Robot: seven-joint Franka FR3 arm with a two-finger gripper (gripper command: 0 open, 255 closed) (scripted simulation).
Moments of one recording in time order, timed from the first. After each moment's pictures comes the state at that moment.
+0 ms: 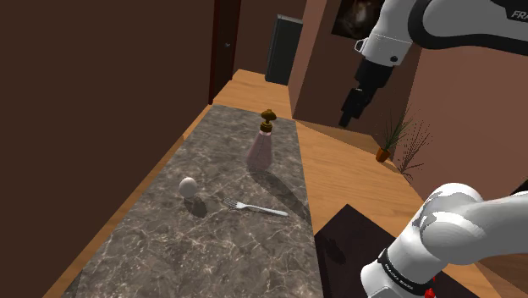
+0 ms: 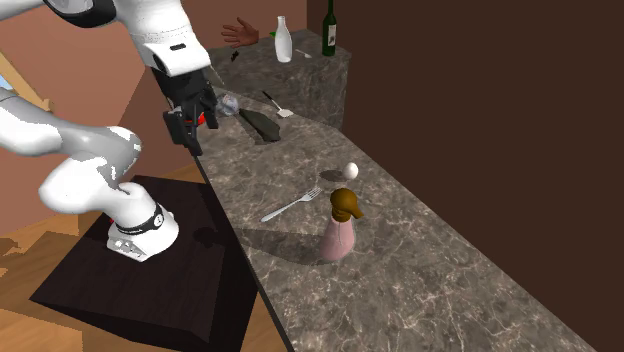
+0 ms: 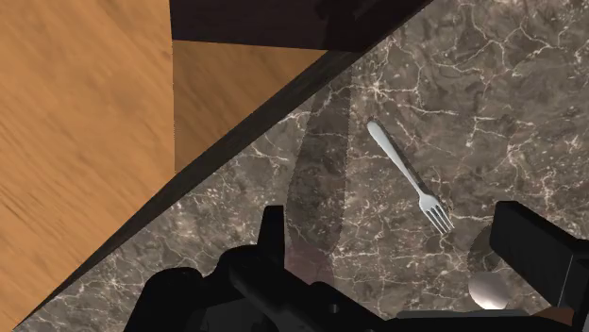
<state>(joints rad) 0.00 -0.81 0.07 -2.36 0.00 1.60 -0.03</state>
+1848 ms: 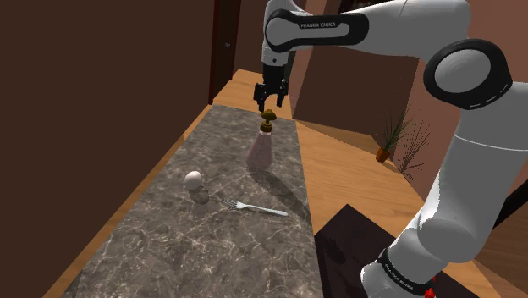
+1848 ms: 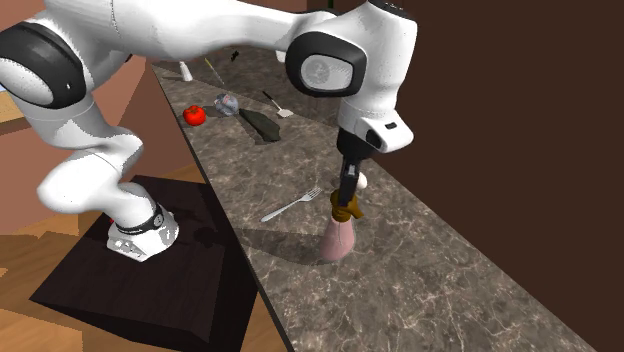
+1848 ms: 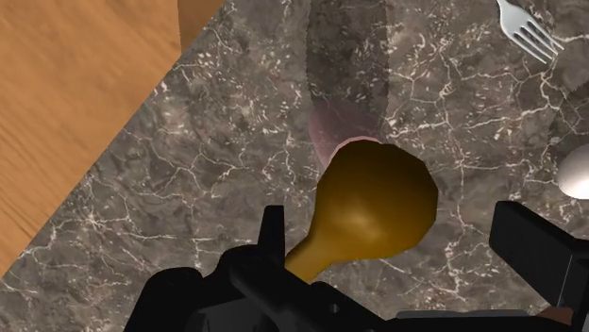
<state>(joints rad) -0.05 0.24 0.12 -1.54 -0.12 1.68 0.13</state>
